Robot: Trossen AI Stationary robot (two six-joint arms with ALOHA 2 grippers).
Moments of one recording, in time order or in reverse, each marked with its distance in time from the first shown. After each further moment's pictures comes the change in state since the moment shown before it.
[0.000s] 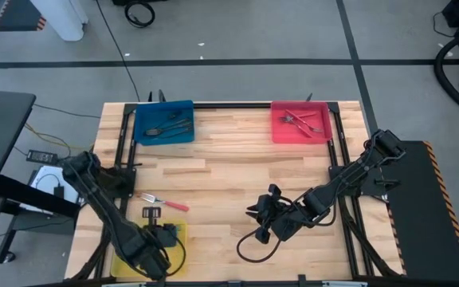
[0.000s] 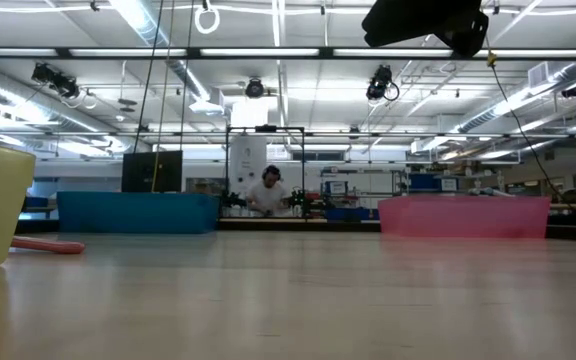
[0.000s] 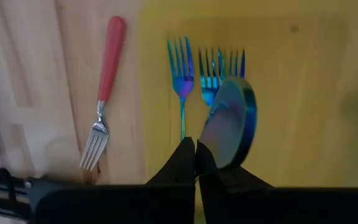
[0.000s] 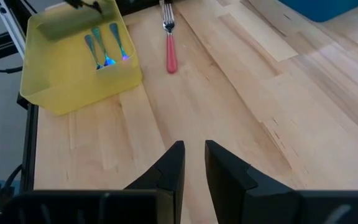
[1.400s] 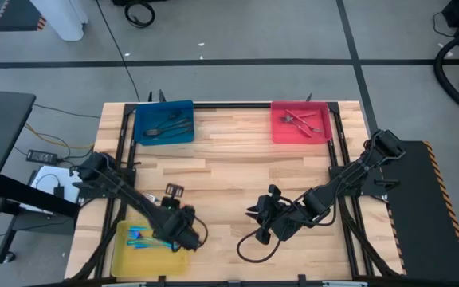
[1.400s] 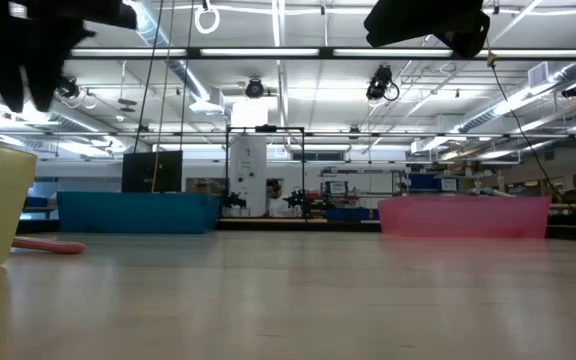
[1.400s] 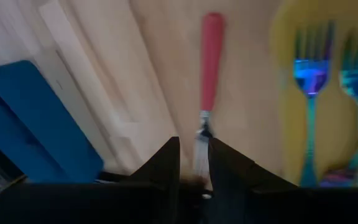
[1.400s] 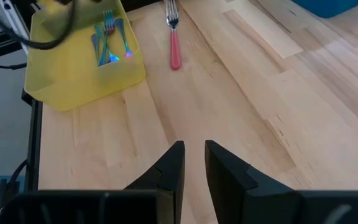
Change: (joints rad) left arm 0.253 0.108 0.000 -0.155 -0.125 0.481; right arm 0.000 0.000 0.000 -0.001 -0.019 0.000
